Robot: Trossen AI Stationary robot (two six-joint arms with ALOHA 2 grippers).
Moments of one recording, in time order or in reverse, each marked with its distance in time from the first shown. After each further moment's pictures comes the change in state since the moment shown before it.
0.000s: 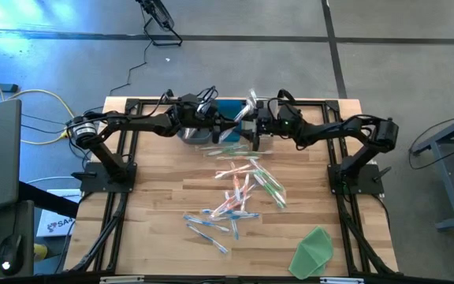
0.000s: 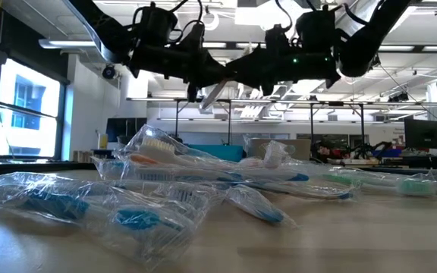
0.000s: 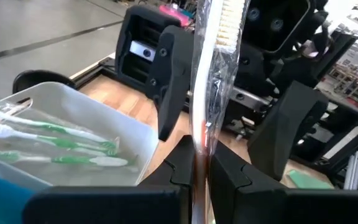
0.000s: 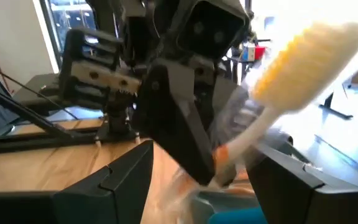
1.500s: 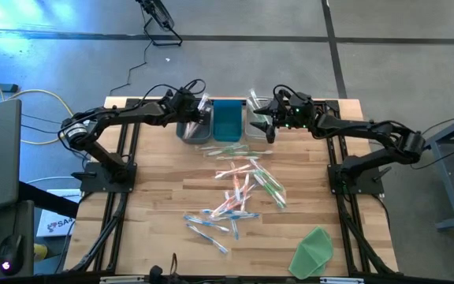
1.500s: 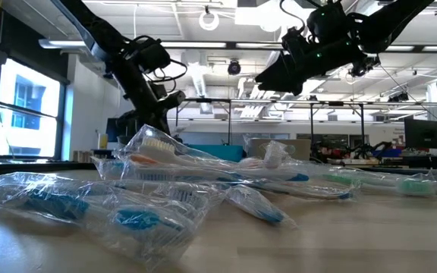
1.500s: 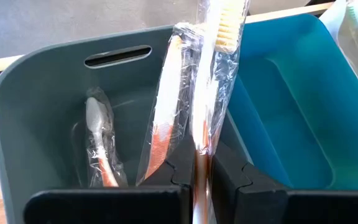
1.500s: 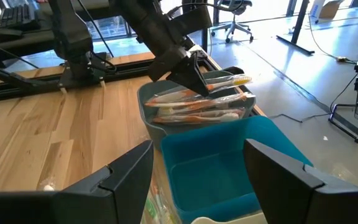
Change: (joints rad) left arm 0.181 -0.081 -0.013 -0.719 -0.555 -0.229; right arm -0.138 -0.276 -0.002 -0.566 0.000 -0.088
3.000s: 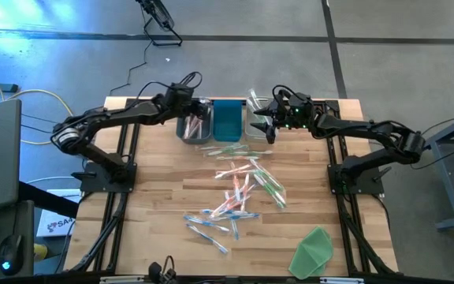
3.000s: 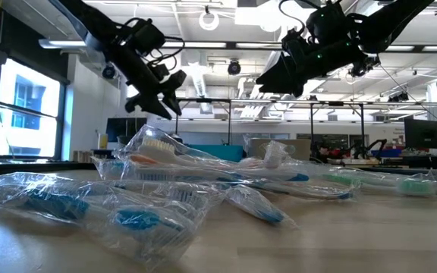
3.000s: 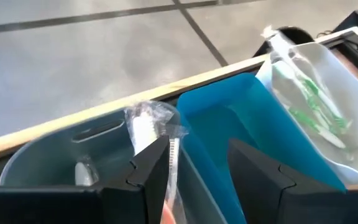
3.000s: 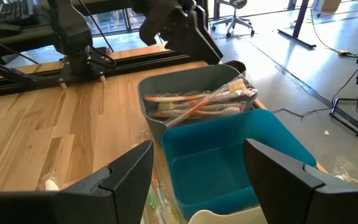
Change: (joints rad) left arm 0.002 -0.094 0.000 0.114 0.006 0.136; right arm 0.000 0.000 0.000 -0.022 0.000 0.001
